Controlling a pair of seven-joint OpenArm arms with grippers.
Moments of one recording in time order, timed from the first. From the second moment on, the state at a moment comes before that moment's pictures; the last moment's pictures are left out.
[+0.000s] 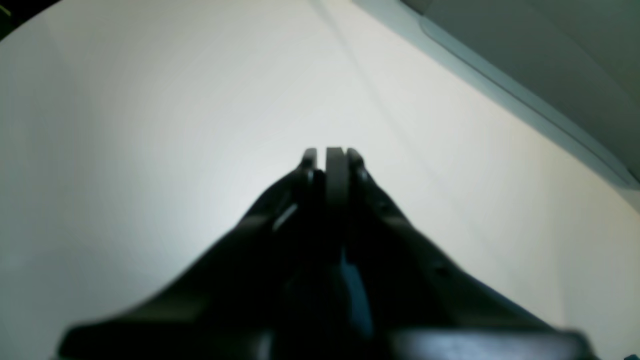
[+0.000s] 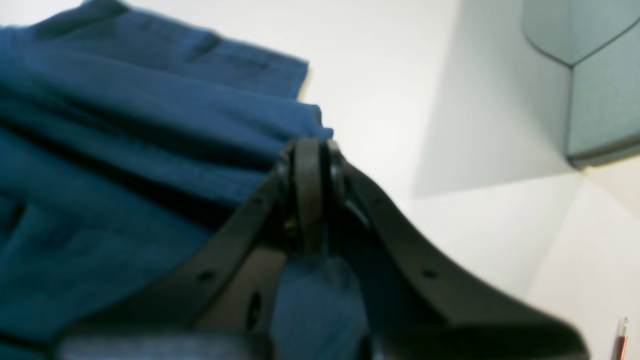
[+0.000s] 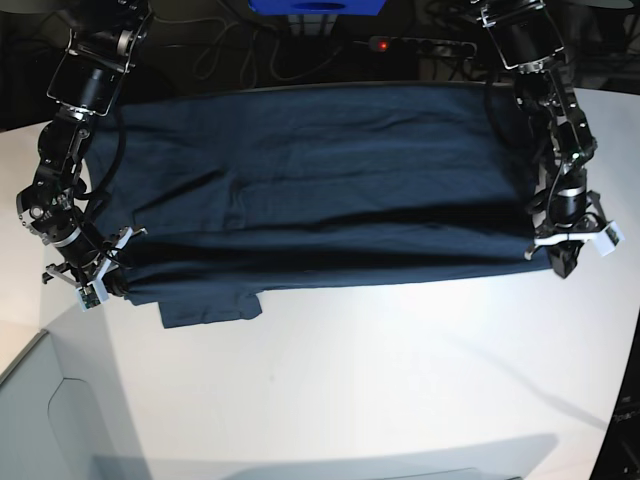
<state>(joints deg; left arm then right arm) 4.3 -12.8 -26.1 85.3 -33.5 -4.0 13.4 6.3 13.7 24.1 82.5 -2.8 46.8 -28.1</state>
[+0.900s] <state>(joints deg) 13.0 -12.8 -25.0 91.7 -33.7 -3.8 13.4 -10.1 14.1 29.5 95.8 2.5 46.8 -27.8</state>
